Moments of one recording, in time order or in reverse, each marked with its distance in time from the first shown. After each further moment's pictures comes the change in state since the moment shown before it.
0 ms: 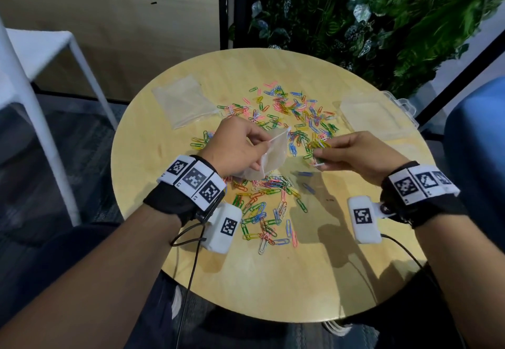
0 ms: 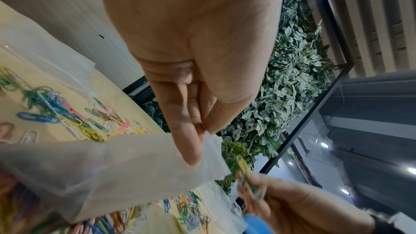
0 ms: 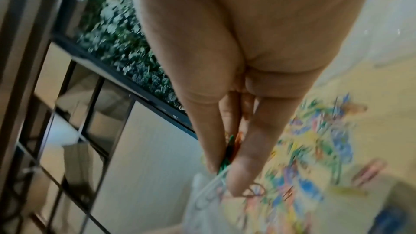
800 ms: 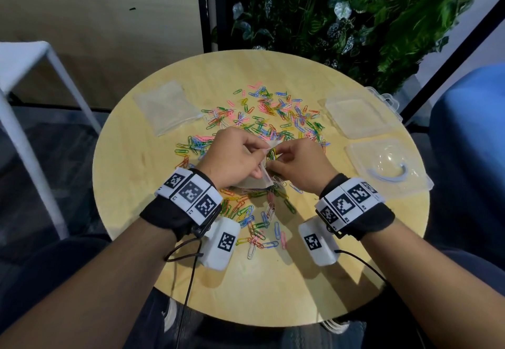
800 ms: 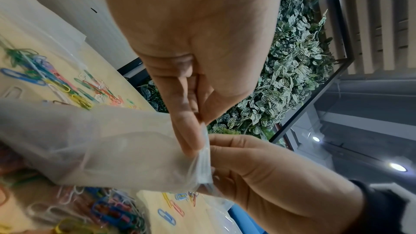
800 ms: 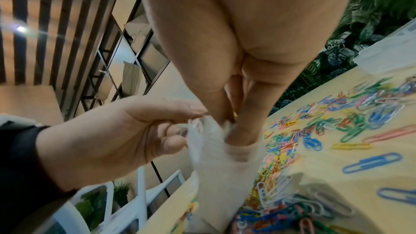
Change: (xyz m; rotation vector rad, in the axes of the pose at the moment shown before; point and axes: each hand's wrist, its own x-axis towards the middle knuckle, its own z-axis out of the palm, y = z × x) left_hand 0.004 0.001 0.025 0.015 -0.007 0.041; right_hand 0.007 0.012 0.065 -0.679 0.171 -0.368
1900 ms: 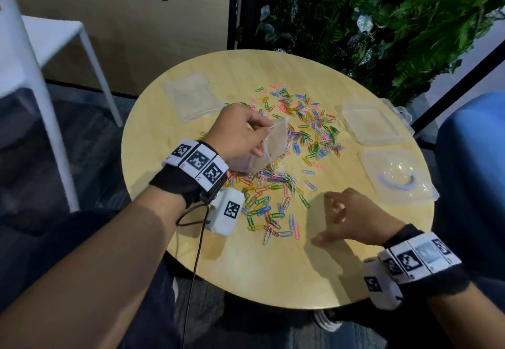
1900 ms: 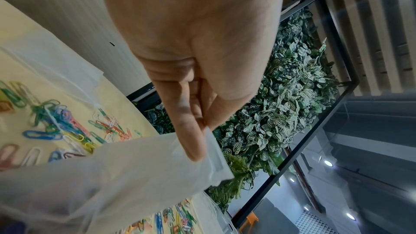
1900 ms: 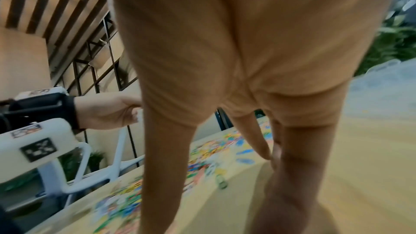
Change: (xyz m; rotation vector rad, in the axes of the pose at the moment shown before) left_hand -0.010 0.002 -0.045 -0.116 0.071 0.015; right_hand -0.084 0.041 -0.022 -0.401 -0.411 0.234
